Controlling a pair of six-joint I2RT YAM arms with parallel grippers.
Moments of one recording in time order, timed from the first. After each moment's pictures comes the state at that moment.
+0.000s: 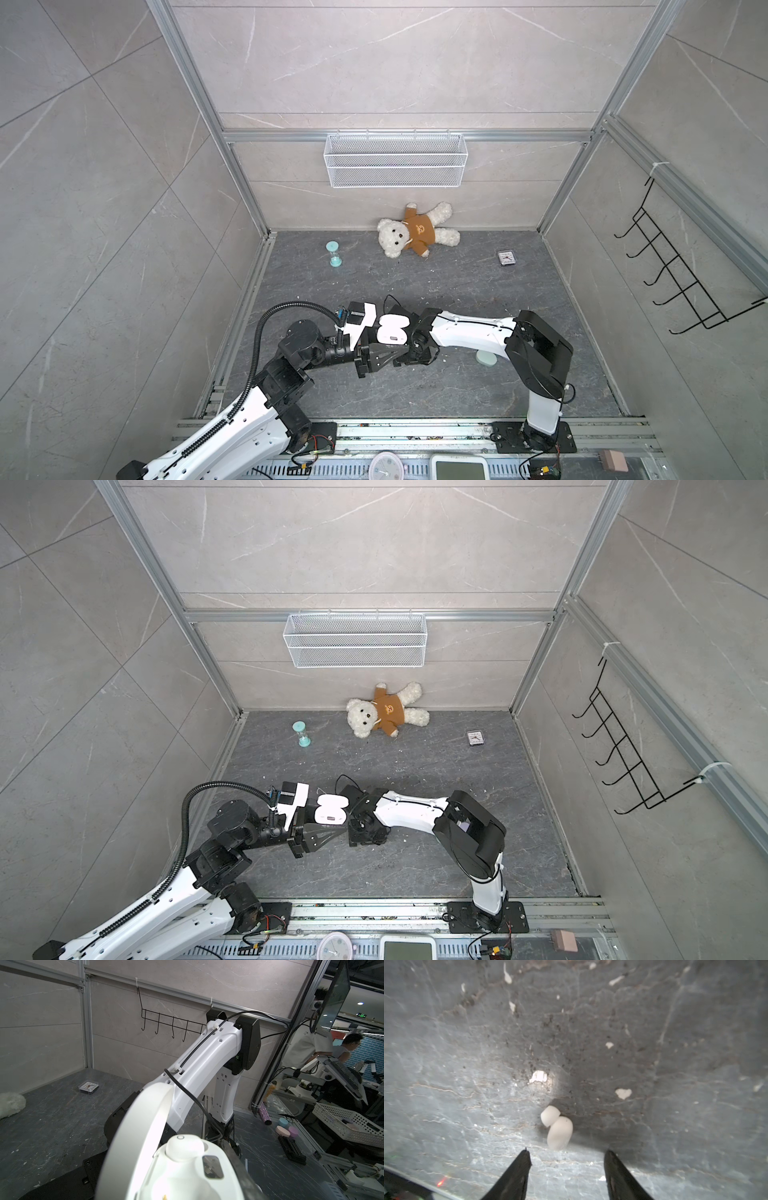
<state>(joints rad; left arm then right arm) -0.80 0.66 0.60 0.15 0.67 -0.25 0.98 1.92 1.27 -0.73 -0.10 0.79</state>
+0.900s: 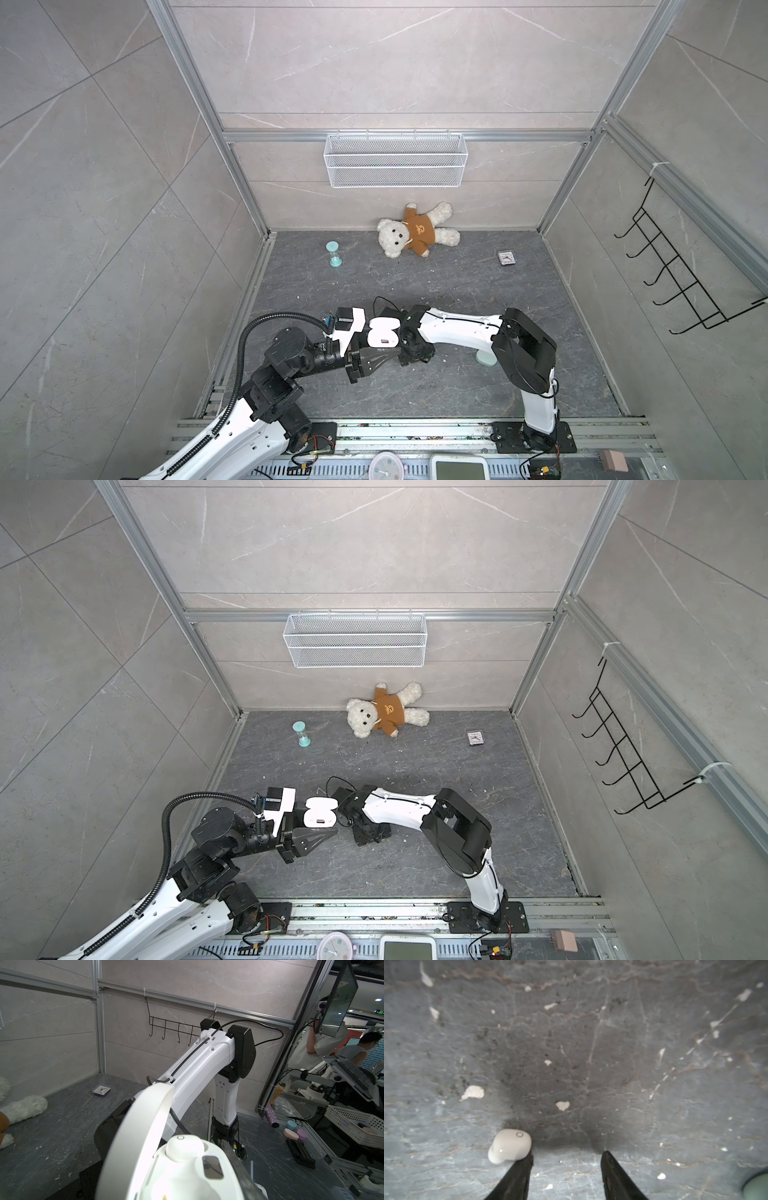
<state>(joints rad) -0.80 0.57 0.61 0.05 0.62 -0.22 1.00 2.00 1.39 -0.94 0.13 0.69</state>
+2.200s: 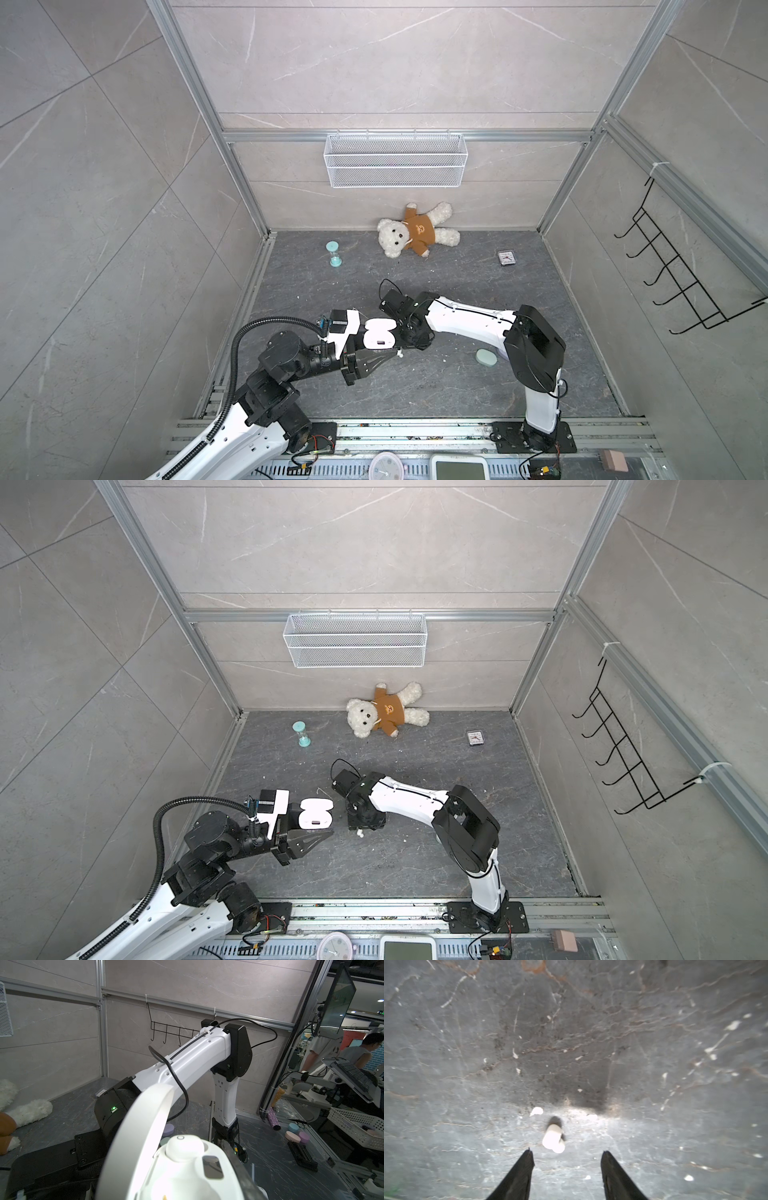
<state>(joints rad) -0.80 0.52 0.61 0.03 0.61 -0.22 0.94 1.96 1.45 -0.87 -0.02 0.83</state>
